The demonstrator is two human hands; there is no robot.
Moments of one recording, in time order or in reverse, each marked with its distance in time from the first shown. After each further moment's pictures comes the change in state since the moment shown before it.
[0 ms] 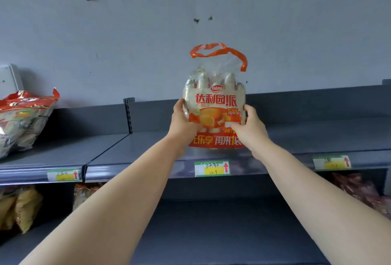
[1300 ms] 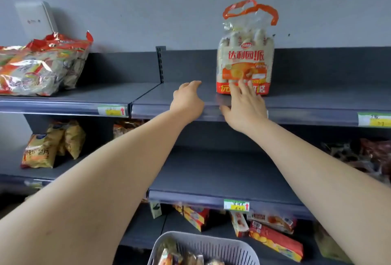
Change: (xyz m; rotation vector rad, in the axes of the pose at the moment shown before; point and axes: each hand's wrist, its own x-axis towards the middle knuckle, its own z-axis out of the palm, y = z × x) left_hand -0.040 -0.062 -0.091 0.786 0.066 0.044; right_hand -0.081 -0.023 0.102 -0.804 -0.163 -0.318
